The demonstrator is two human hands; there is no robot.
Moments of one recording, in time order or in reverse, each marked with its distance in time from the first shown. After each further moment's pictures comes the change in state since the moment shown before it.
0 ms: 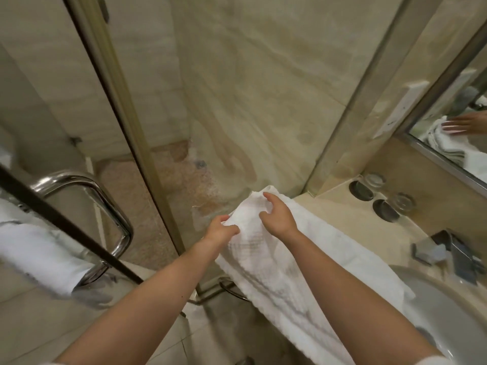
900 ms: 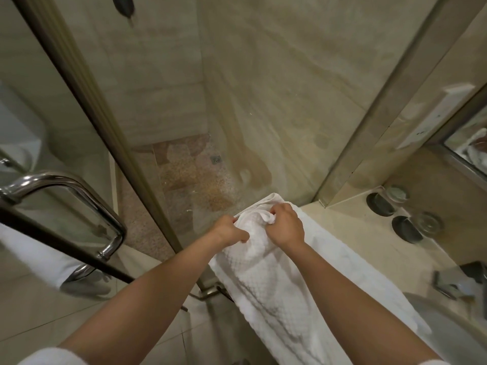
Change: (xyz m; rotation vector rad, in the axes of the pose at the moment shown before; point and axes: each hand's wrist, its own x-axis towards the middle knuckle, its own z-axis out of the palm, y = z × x) left_hand 0.012 0.031 0.017 0.375 -0.054 0.039; right_hand 0.038 0.031 -0.004 -0.399 0.005 -0.115
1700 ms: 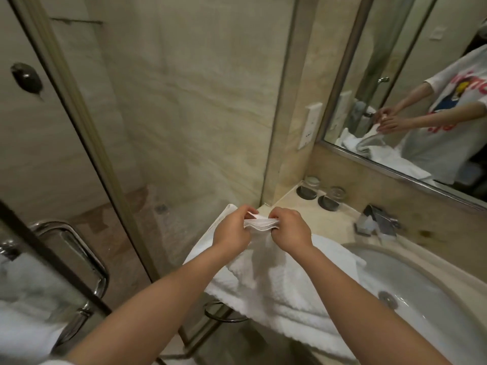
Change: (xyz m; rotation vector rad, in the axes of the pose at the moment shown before) left_hand -0.095 0.036 0.026 0.229 0.027 0.803; right_hand -0.132 0.006 -0.073 -0.017 0.373 0.140
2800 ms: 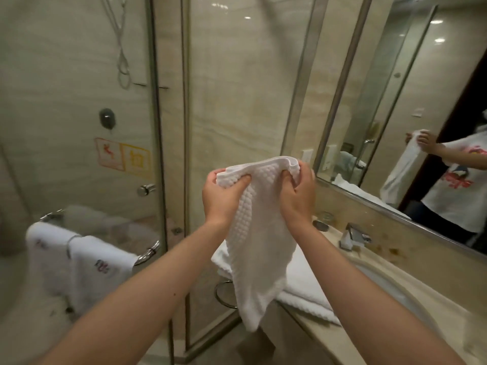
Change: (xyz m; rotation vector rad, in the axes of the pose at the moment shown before) left_hand -0.239 0.140 -0.114 -0.897 0.670 0.077; right_hand -0.202 -0.152 -0.154 0.751 0.635 -0.238
